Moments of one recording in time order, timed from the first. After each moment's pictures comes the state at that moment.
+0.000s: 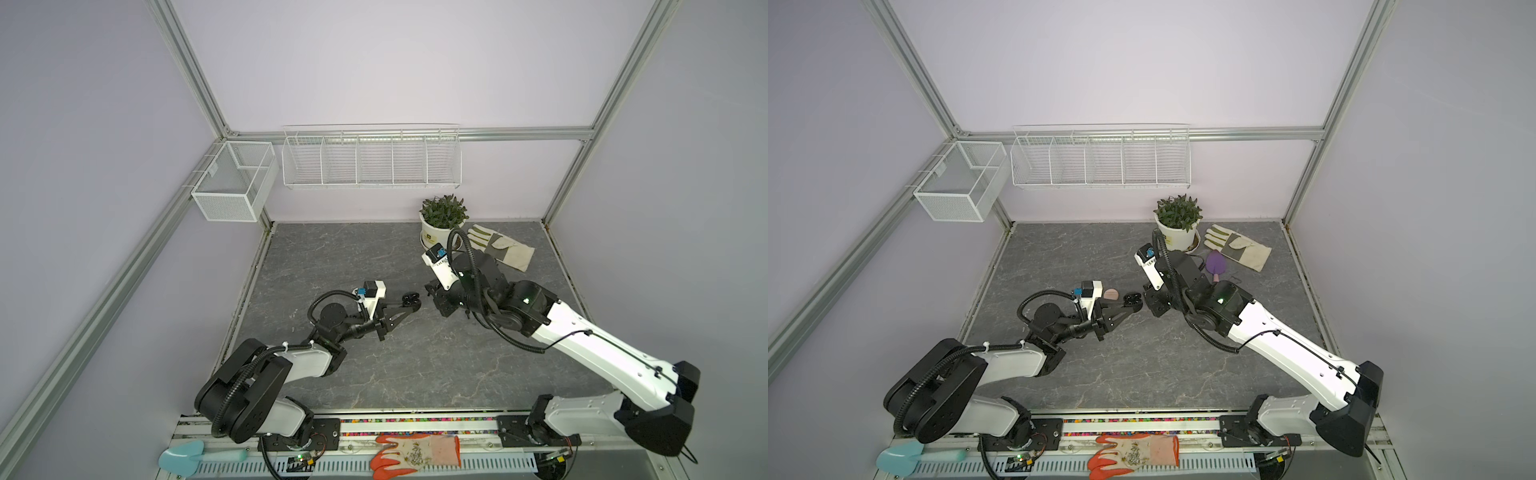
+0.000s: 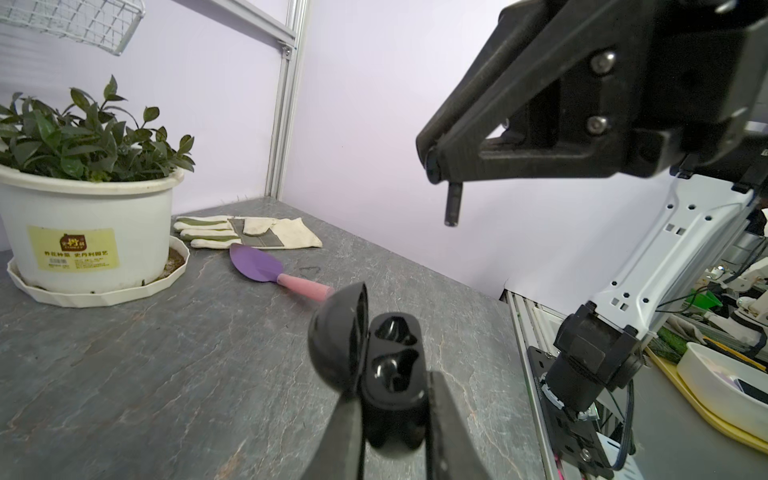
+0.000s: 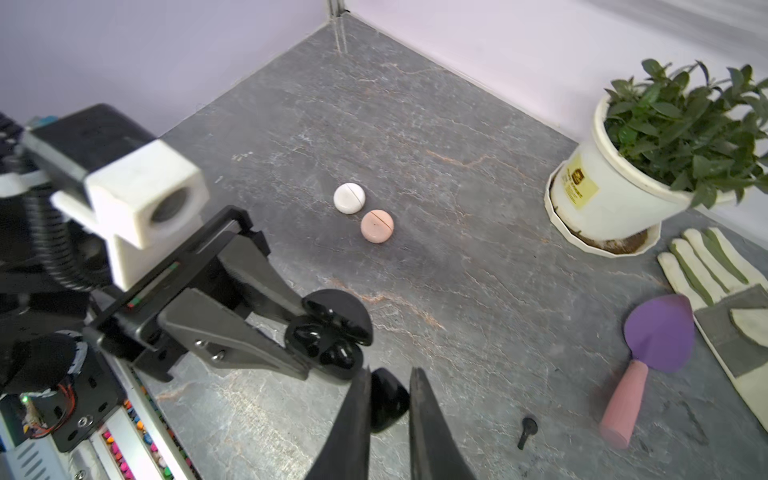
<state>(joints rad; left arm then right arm) -0.59 1.43 0.35 1.22 0.74 -0.35 0.92 1.29 1.33 -0.69 0.13 0.10</state>
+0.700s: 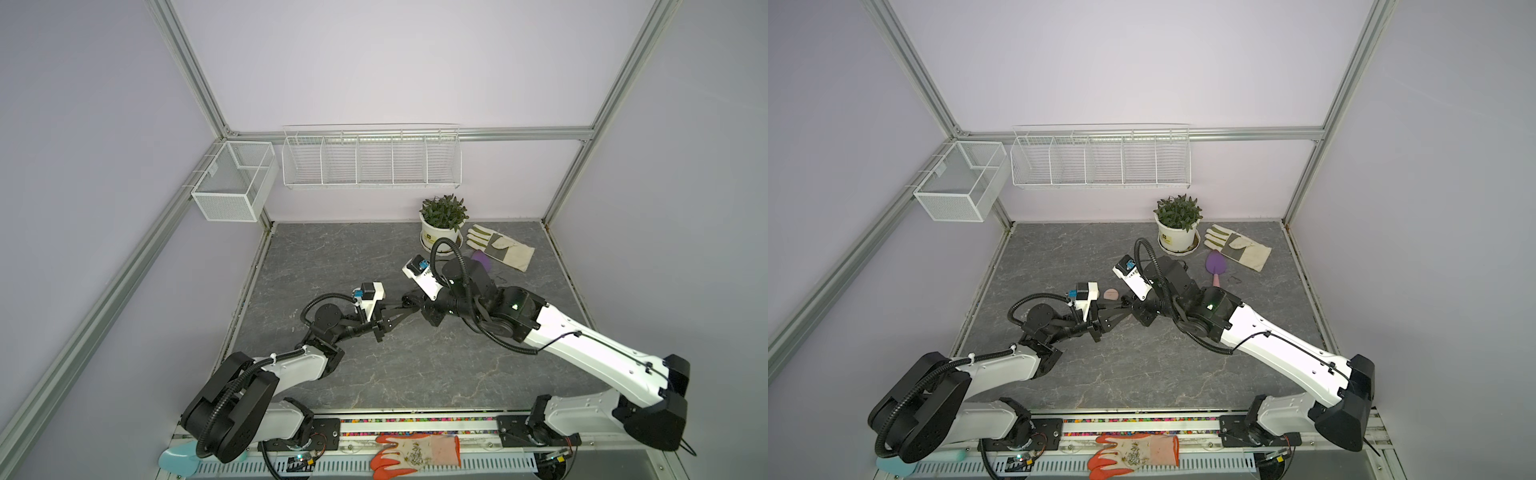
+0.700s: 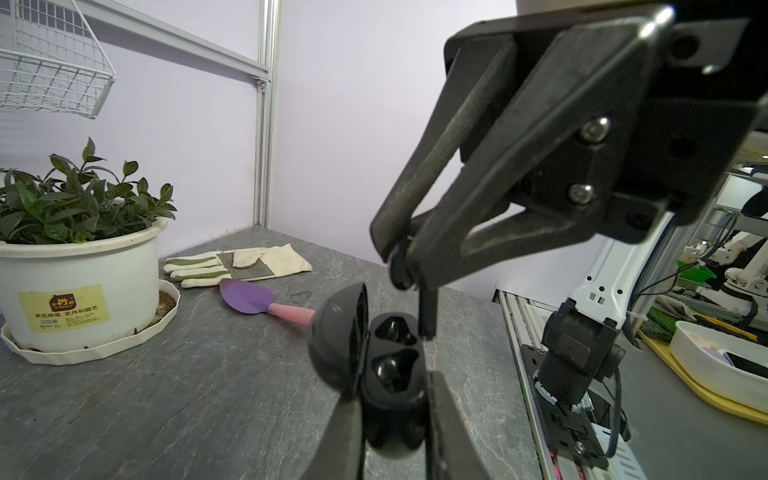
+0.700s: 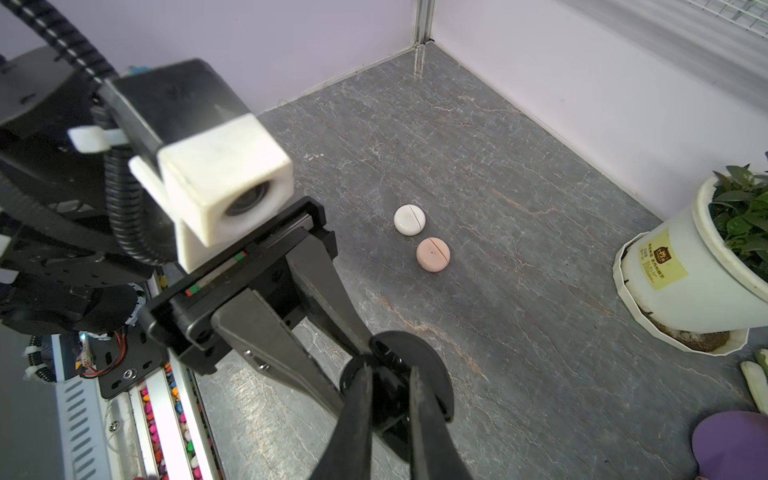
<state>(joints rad) -0.59 1.32 0.35 1.15 0.78 -0.29 0.97 1.32 1.30 -0.58 0.01 -0.02</state>
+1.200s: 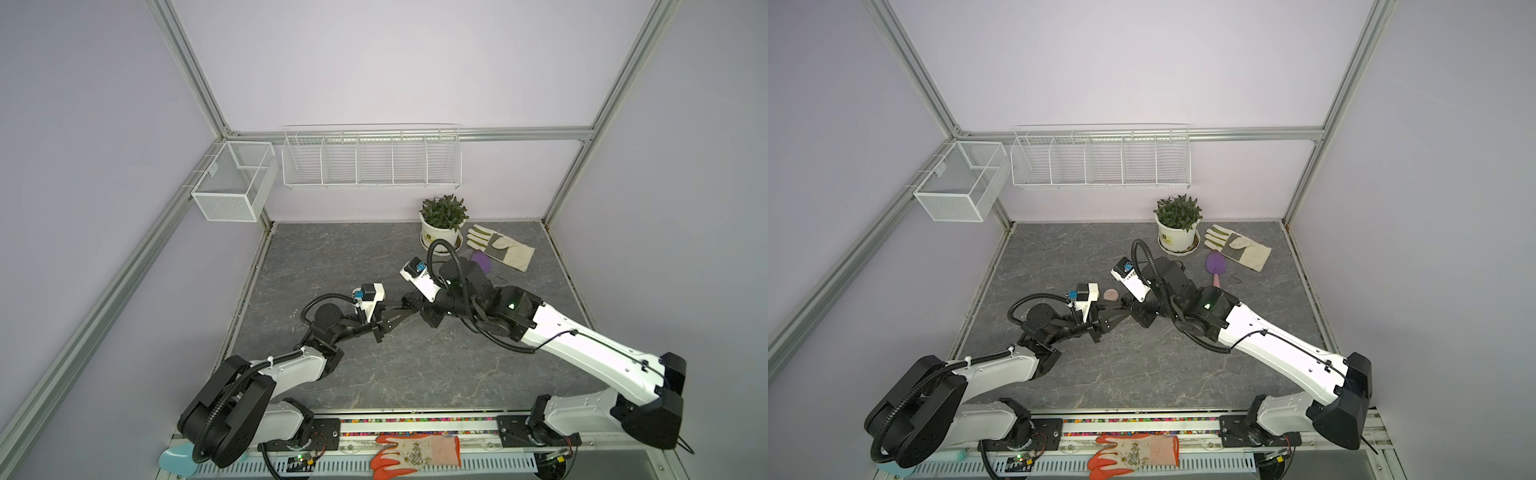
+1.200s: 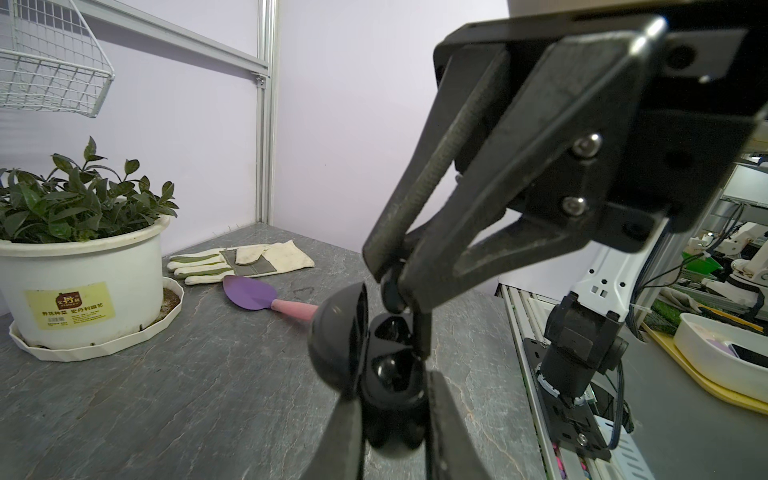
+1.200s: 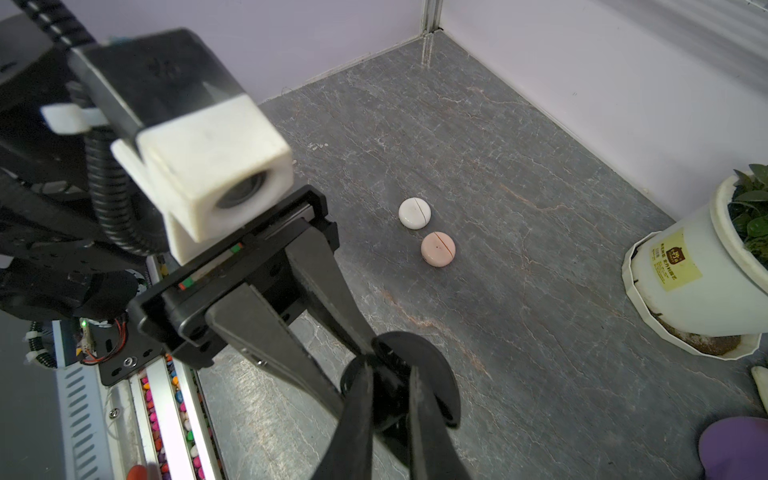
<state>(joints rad) -0.59 1.30 0.35 1.11 0.78 -0.27 0.97 1.33 1.30 -0.59 -0.01 -0.04</state>
